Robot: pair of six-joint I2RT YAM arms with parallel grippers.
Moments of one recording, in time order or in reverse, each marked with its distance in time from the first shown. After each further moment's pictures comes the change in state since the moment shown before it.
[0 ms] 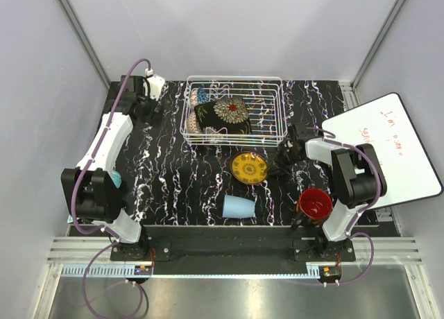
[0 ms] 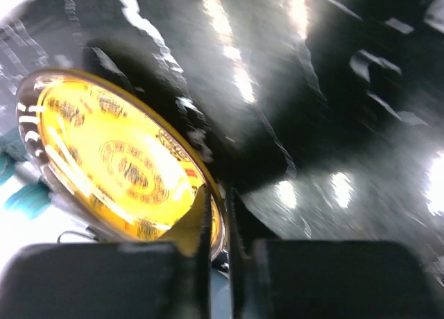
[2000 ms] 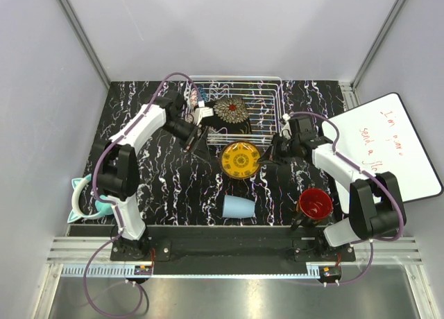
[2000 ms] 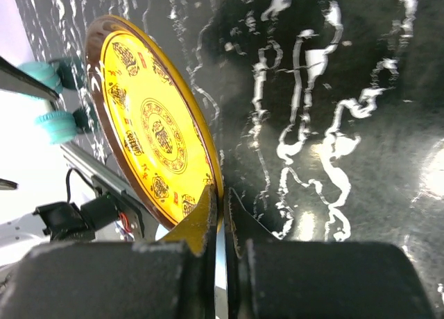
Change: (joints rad) left arm -0.223 0.276 0.107 -0.544 0.946 0.040; right arm 0.078 -0.288 -0.023 0.067 -0.121 -0.104
